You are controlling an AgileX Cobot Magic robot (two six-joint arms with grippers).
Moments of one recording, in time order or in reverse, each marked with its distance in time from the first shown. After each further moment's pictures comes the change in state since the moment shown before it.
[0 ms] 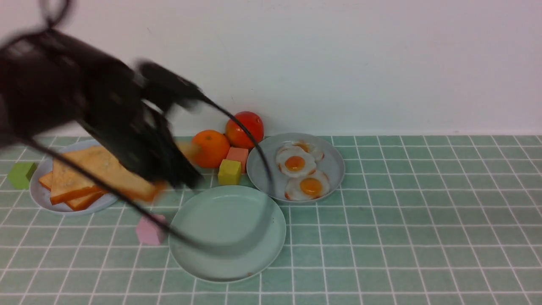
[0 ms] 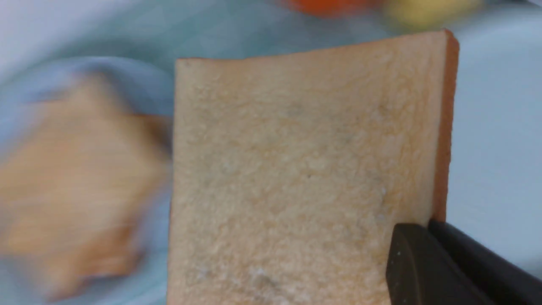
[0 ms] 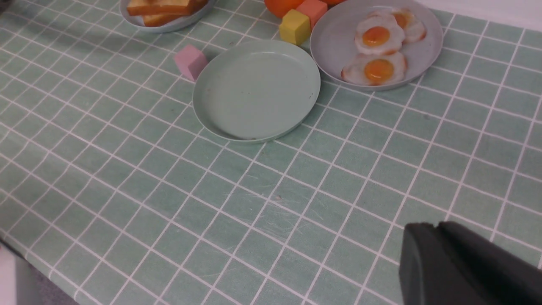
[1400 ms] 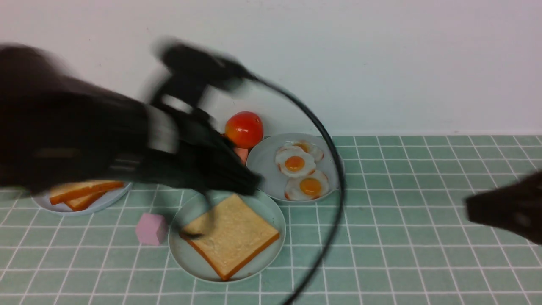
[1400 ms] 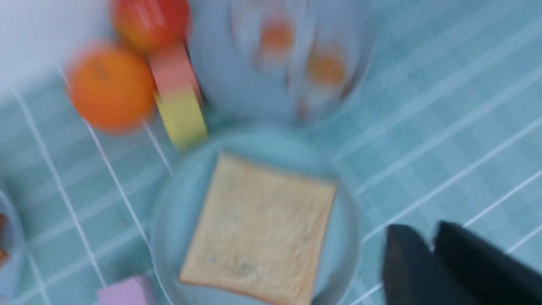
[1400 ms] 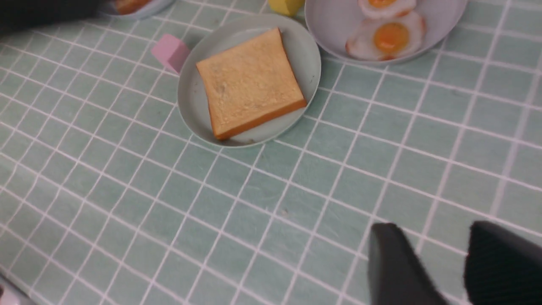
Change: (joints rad) right arm 0.000 0.414 -0.019 0.115 -0.183 -0.042; left arm -0.219 -0.468 0.129 -0.040 -0.148 -0.272
